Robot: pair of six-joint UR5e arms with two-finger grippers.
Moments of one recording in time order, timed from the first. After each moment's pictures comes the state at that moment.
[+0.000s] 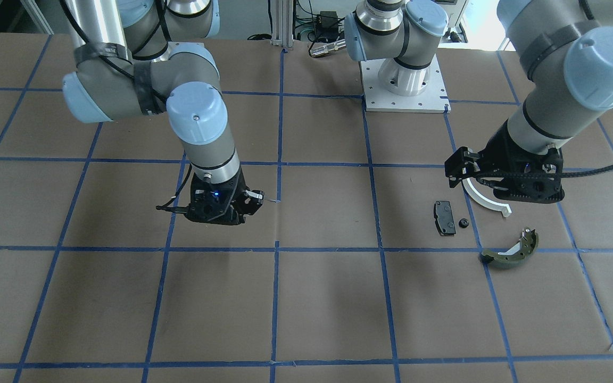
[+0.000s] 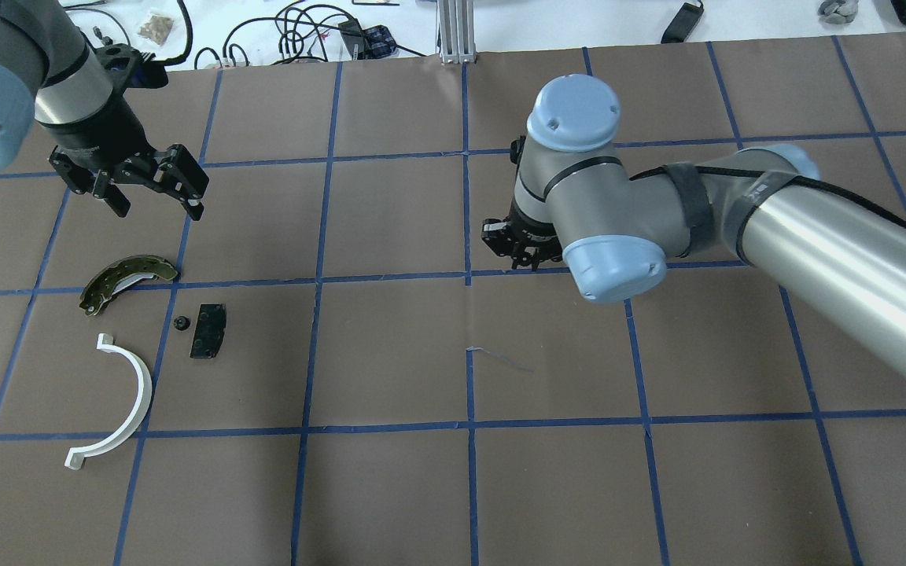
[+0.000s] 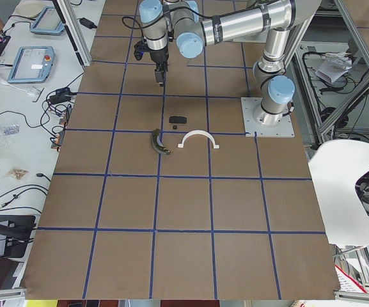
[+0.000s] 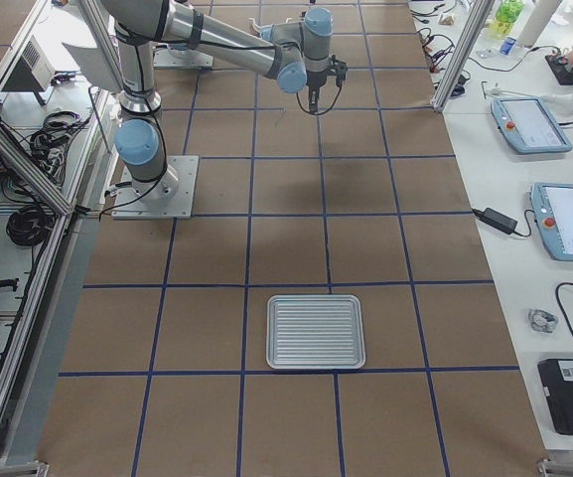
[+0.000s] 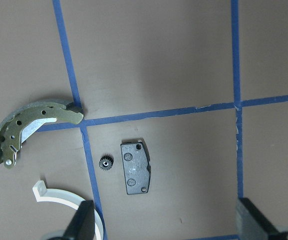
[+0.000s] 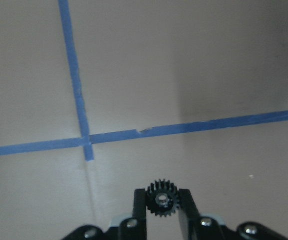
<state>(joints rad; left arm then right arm) -1.39 -1.68 -1.59 -1.54 1.62 0.26 1.86 -1.24 1.83 -2.24 -1.51 0.43</state>
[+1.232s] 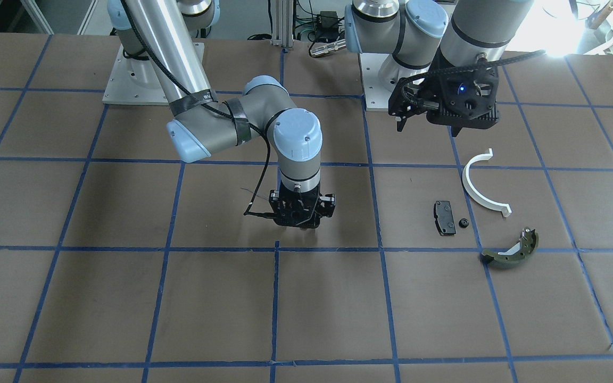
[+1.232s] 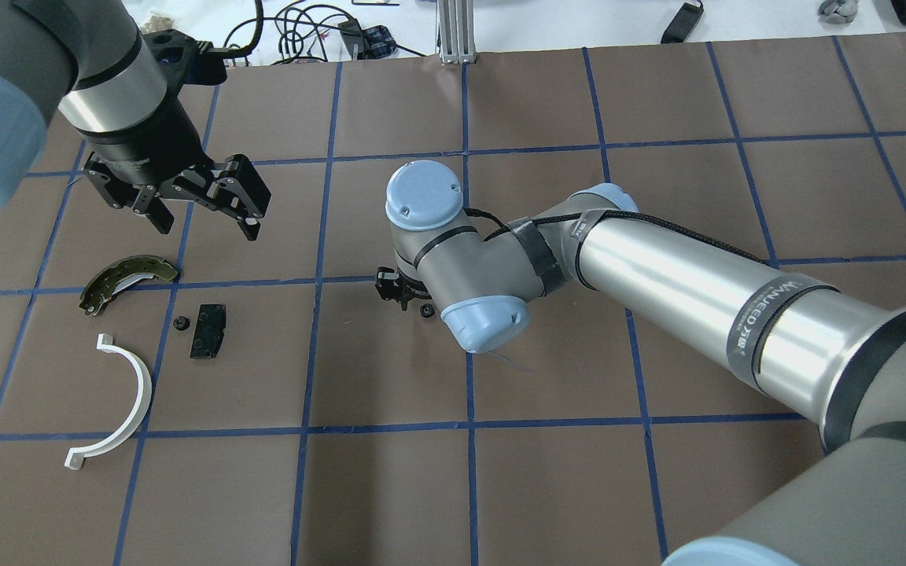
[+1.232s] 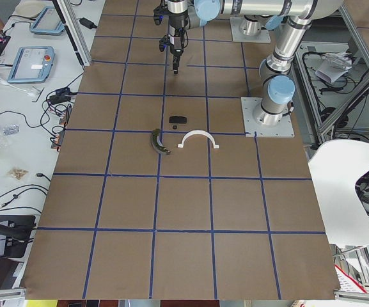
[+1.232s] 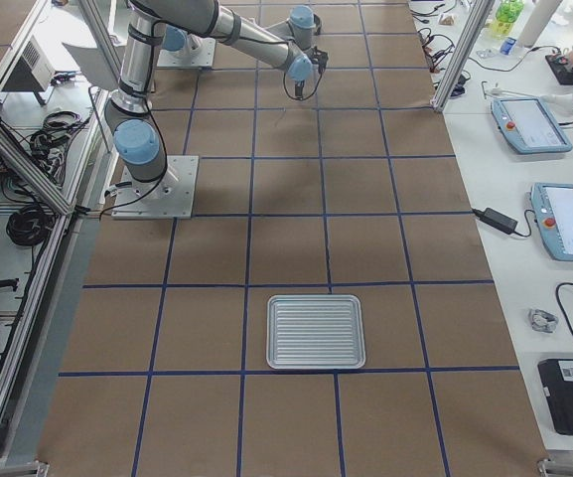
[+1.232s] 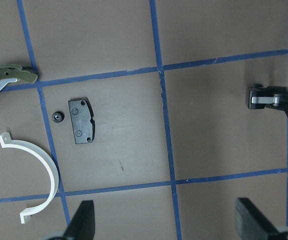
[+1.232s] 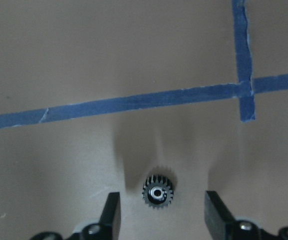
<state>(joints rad) -1.57 -1.54 -1.61 -1.64 1.61 0.11 2.05 -1.06 1.73 -2.31 -1.51 0.62</state>
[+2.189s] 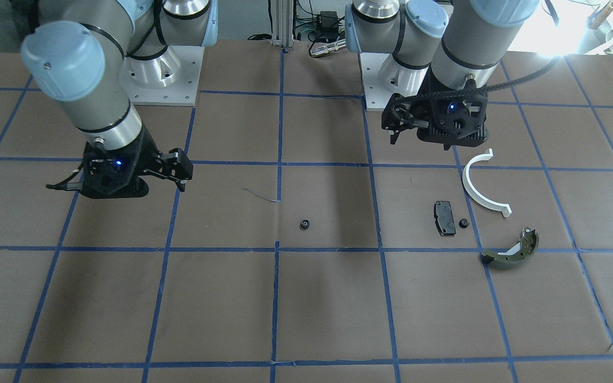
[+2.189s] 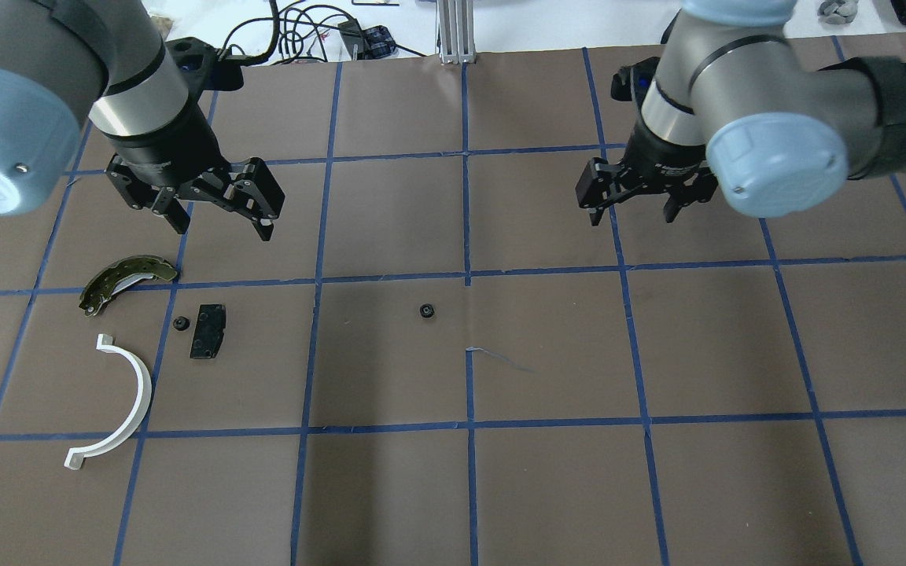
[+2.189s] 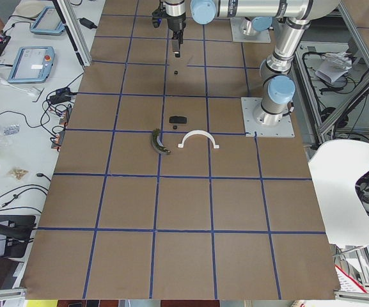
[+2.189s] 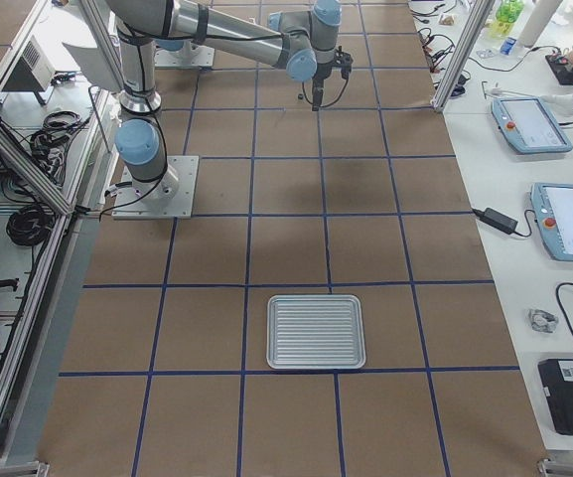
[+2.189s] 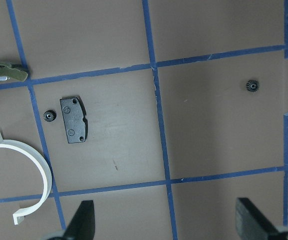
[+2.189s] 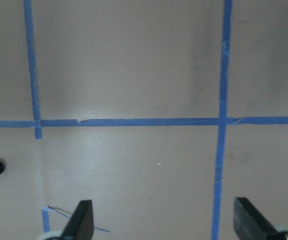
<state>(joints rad) -1.60 -1.59 -1.64 -1.55 1.61 0.11 1.57 -1.49 1.72 -1.79 -1.52 -0.05</state>
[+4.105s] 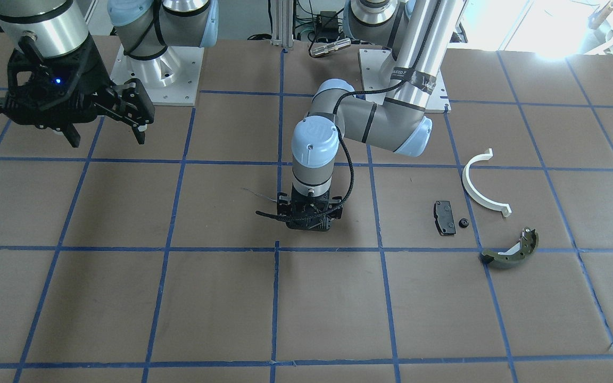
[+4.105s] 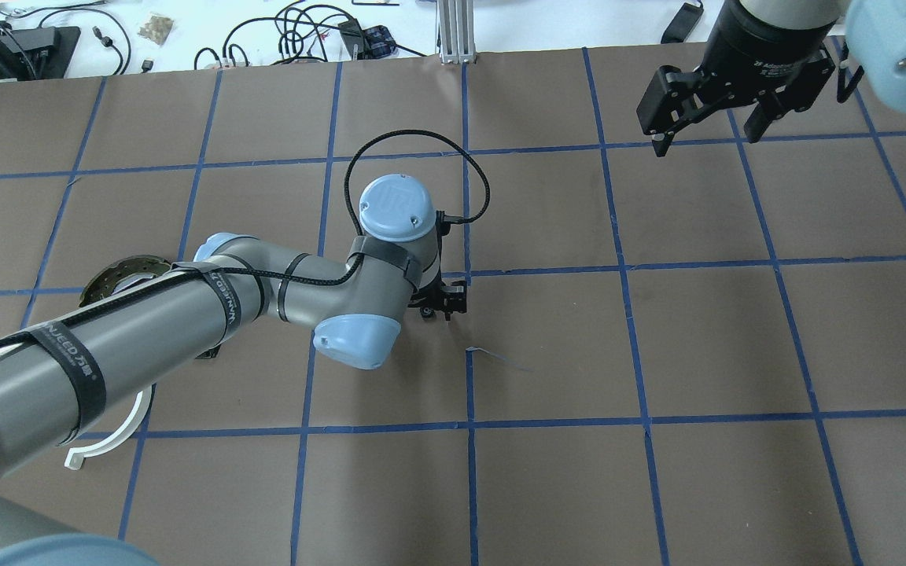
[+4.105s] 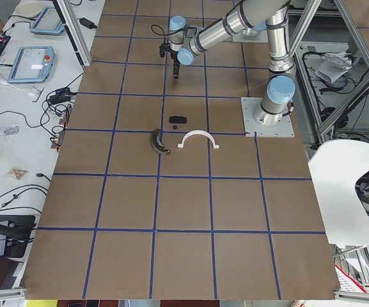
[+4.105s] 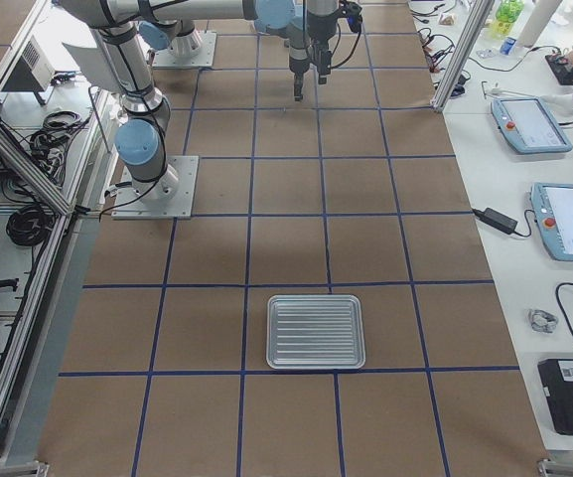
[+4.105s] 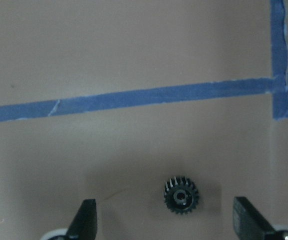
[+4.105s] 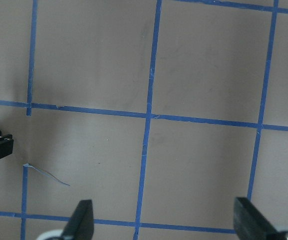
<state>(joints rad) -1.91 -2.01 -1.93 -0.76 1.60 -0.26 1.57 -1.55 1.51 -1.59 -1.59 -0.10</state>
